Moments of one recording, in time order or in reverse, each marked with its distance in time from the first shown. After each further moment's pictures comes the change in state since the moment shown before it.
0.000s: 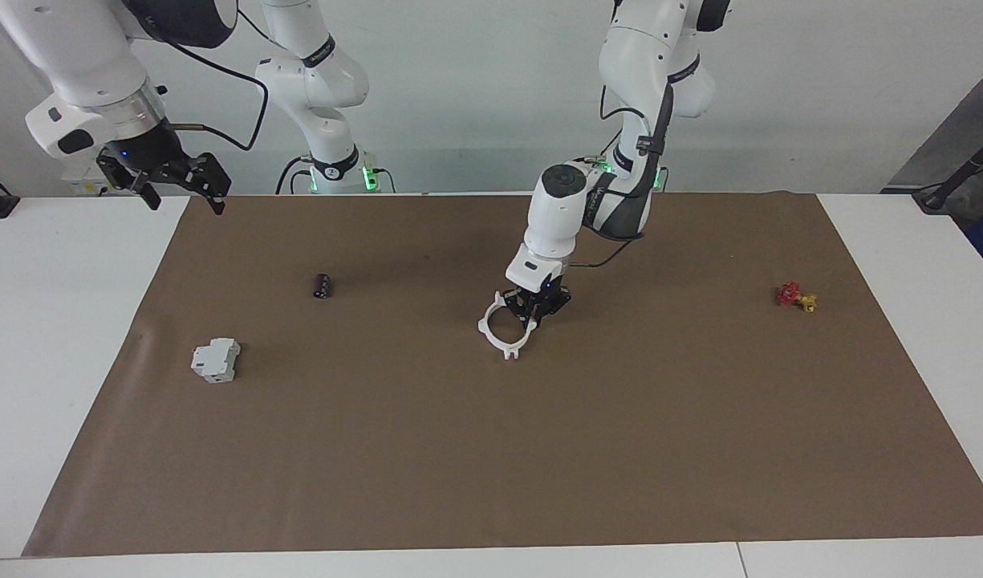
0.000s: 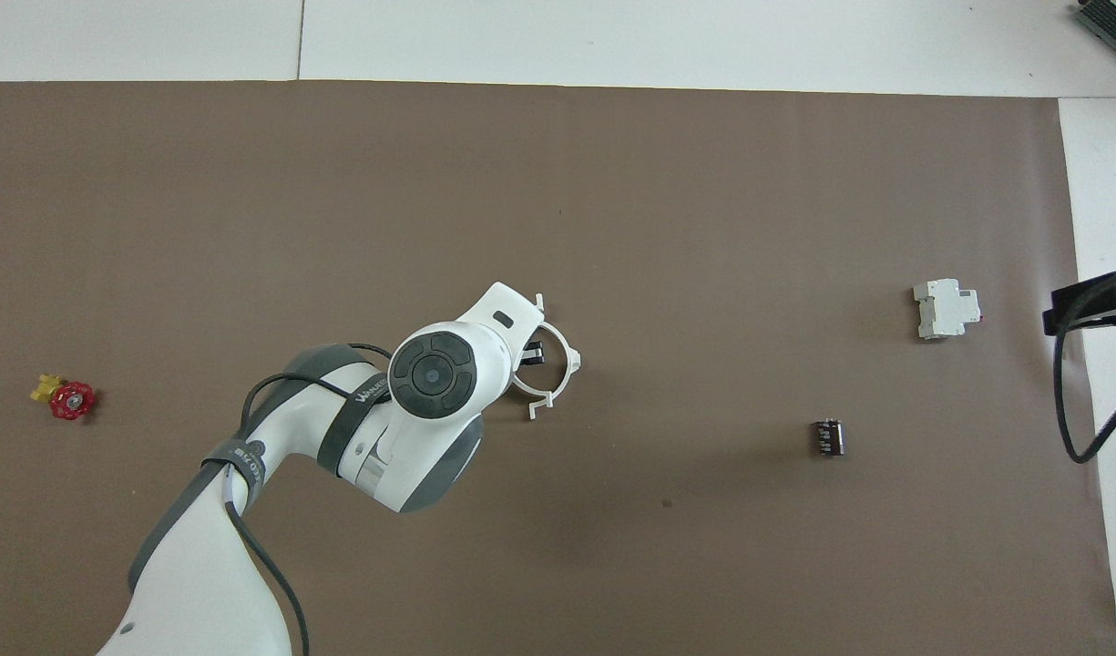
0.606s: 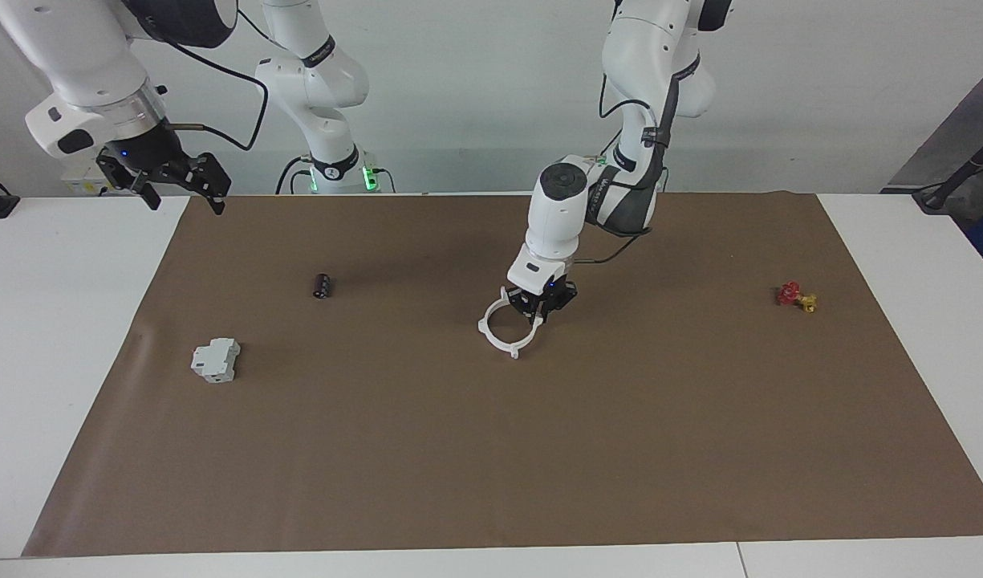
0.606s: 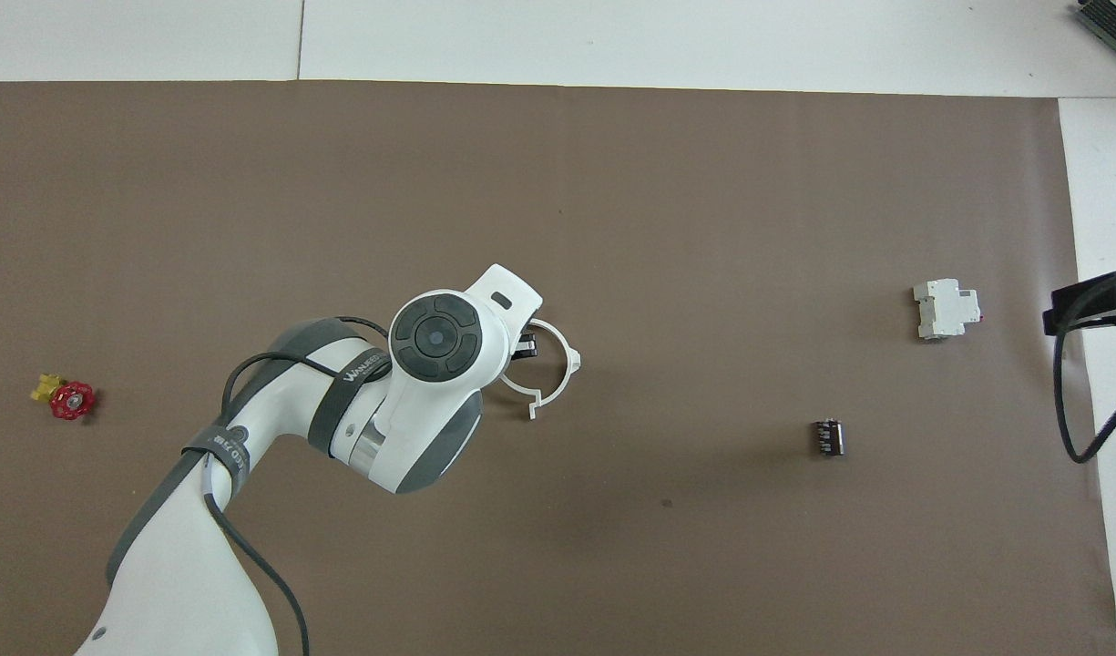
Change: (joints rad) left arm 0.010 -0.004 0.008 0.092 0.002 -0.189 0.056; right arm 0.000 0.000 0.000 0.000 0.000 0.000 0.000
